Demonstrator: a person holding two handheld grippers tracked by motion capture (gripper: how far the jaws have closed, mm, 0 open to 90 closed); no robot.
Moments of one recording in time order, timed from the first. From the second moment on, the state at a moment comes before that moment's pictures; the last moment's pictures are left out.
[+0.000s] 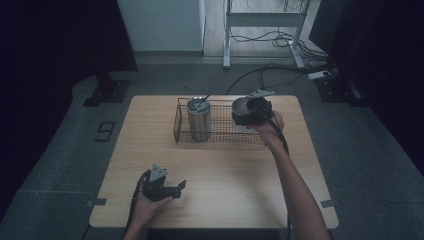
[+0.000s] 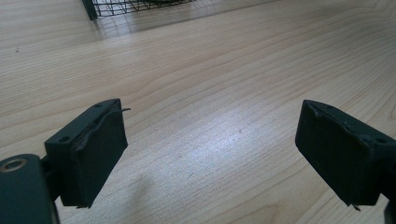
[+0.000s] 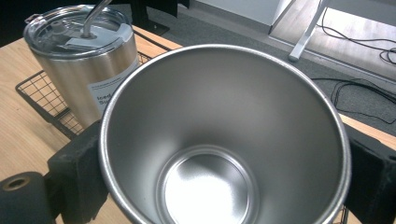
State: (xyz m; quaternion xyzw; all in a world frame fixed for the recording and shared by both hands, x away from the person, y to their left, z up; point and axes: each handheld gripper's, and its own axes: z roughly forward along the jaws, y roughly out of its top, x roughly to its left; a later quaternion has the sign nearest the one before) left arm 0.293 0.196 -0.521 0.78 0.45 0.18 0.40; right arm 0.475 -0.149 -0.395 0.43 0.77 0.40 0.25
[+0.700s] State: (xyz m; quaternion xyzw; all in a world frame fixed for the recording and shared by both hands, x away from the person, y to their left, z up) left arm 0.293 0.195 -0.522 0.78 0.45 0.18 0.40; right arm 0.496 -0.150 -0.403 0.44 0.77 0.39 0.25
